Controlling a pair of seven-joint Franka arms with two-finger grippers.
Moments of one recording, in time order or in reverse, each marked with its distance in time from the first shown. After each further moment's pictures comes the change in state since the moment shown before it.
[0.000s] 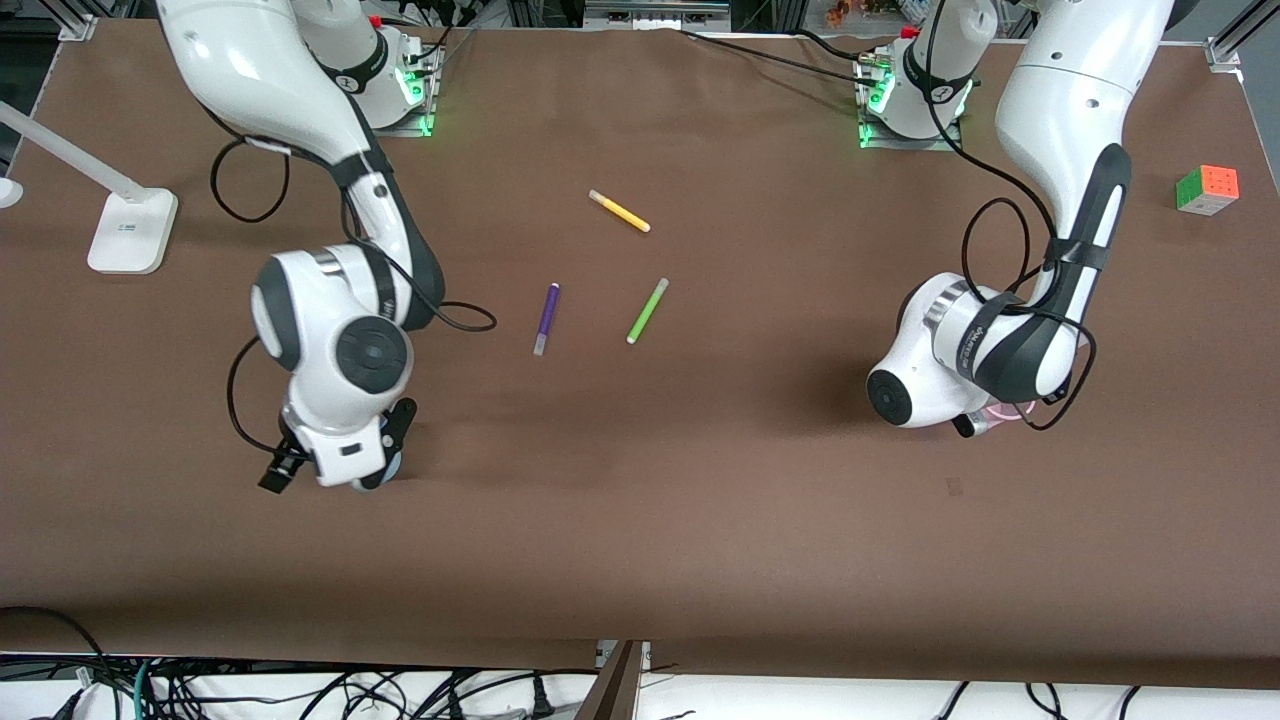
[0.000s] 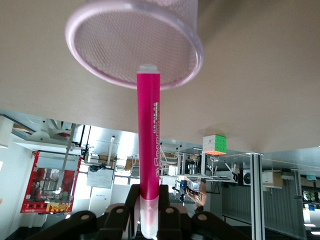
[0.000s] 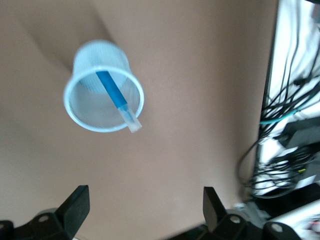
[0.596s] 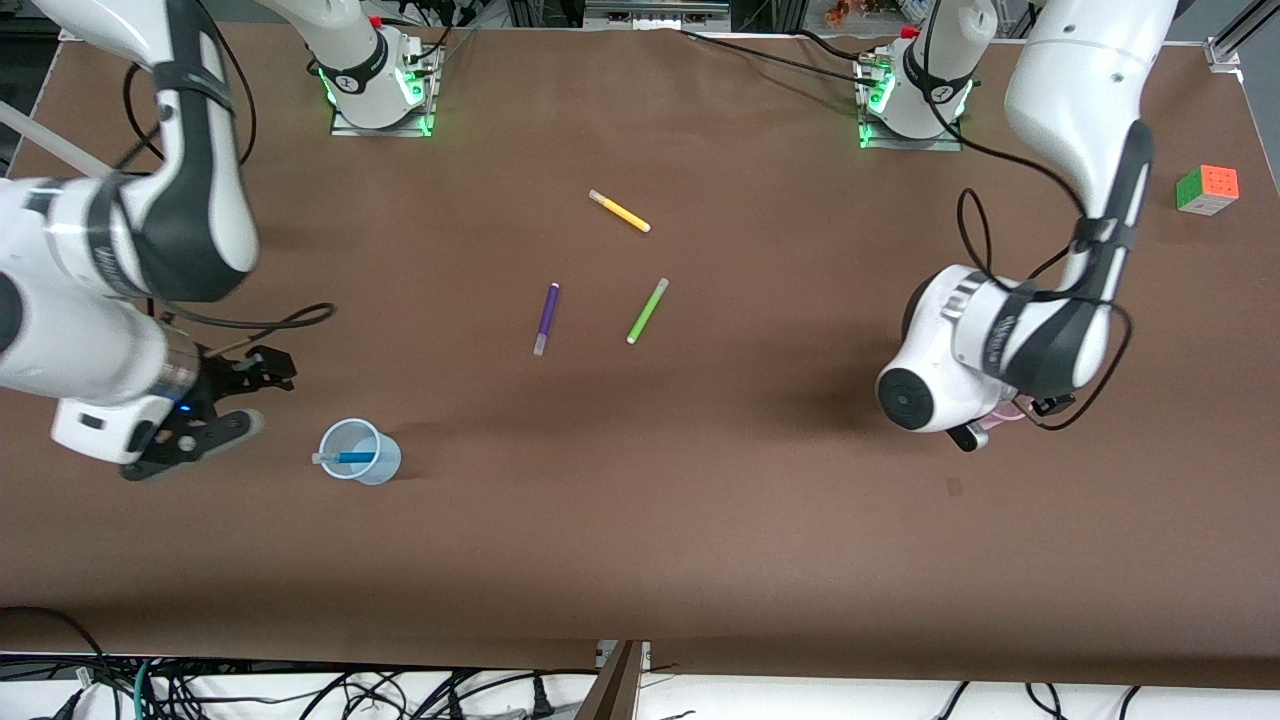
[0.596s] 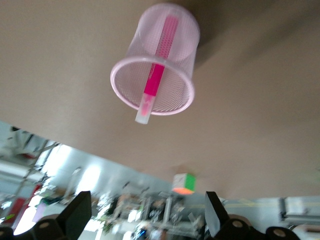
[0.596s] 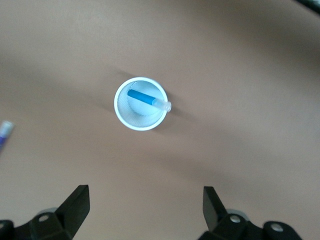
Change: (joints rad) left arm -0.003 -0.040 -0.007 0.151 -0.255 0.015 -0.141; right arm -0.072 -0.154 -0.199 0.003 0.628 -0.158 0.301
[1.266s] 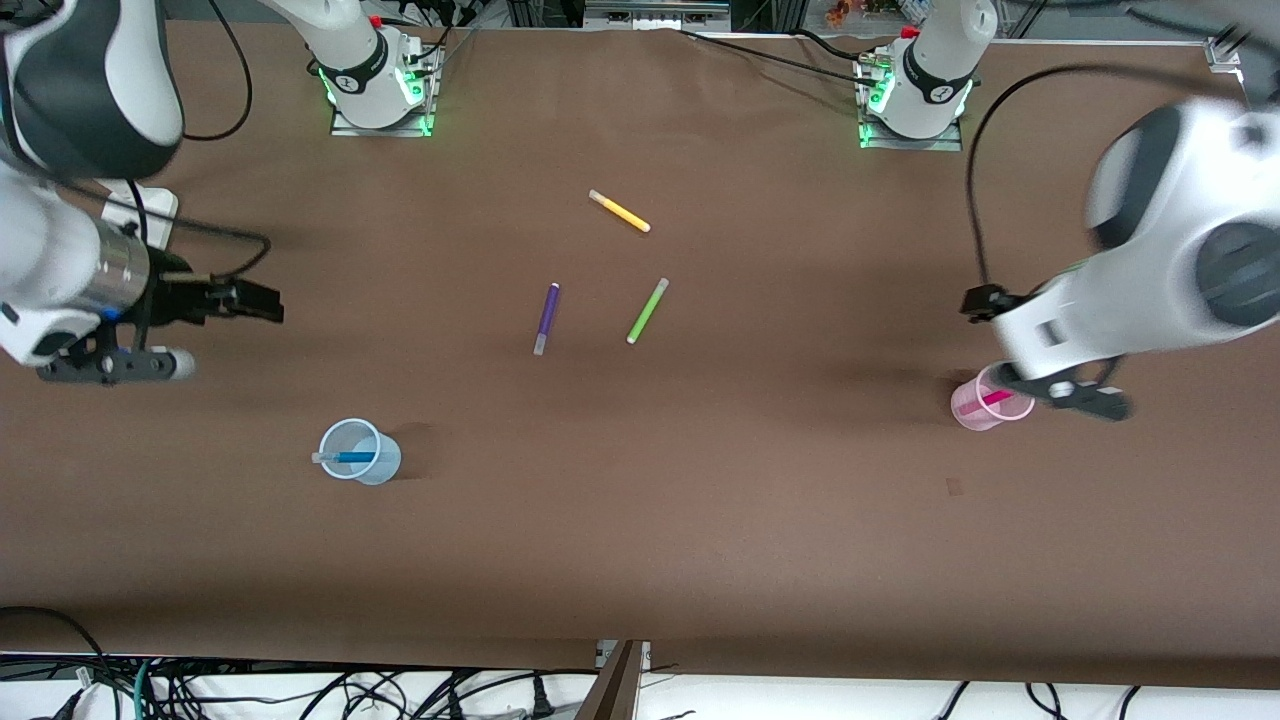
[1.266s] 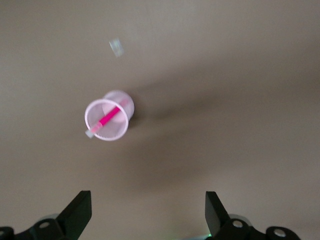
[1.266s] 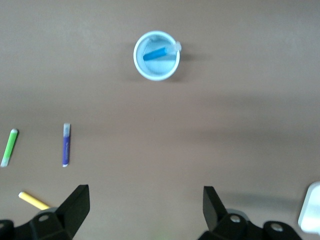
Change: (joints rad) left arm 0.086 -0.290 0.064 0.147 -0.630 0.082 -0.302; right arm -0.129 -0.255 0.217 -0.149 -0.043 -0.145 0.426
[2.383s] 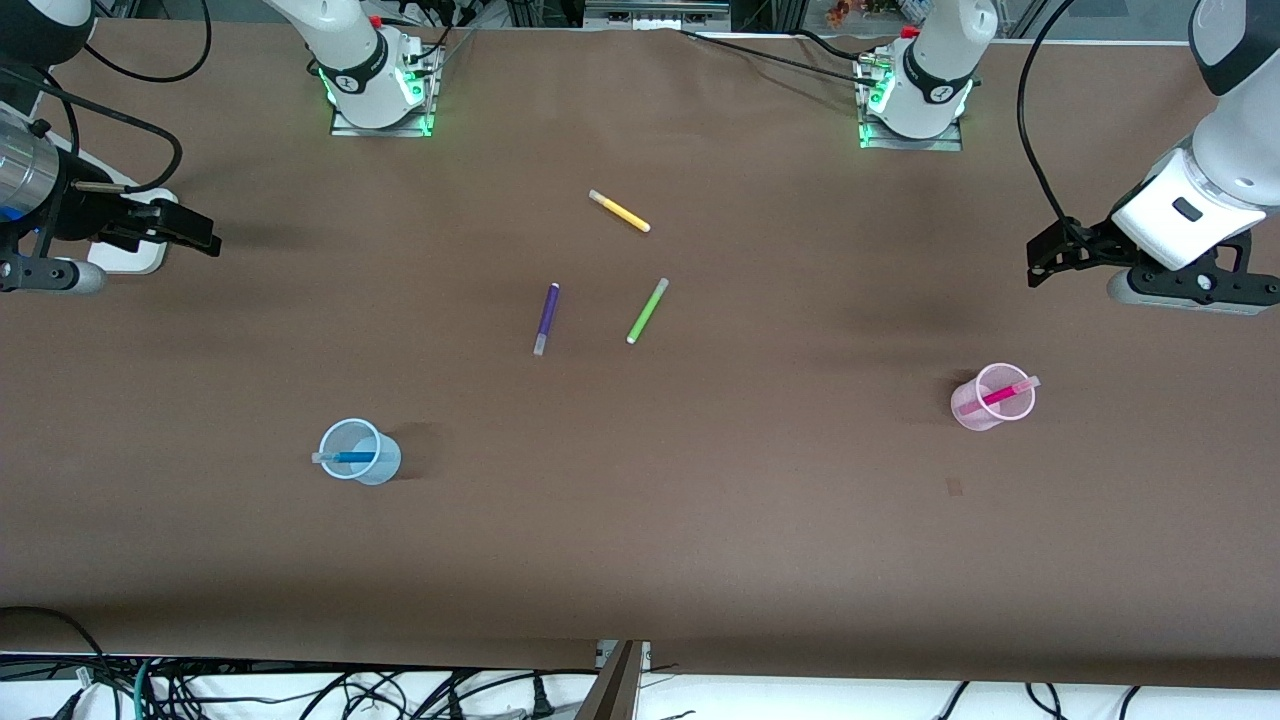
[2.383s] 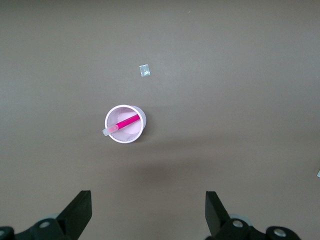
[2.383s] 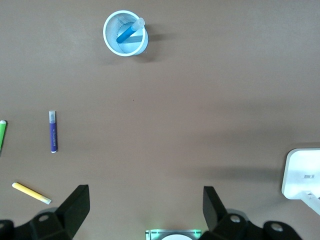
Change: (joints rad) left arm -0.041 -0.337 0.129 -0.426 -0.062 0.270 -0.092; right arm -0.093 -0.177 0.027 -0.146 -0.044 -0.012 0.003
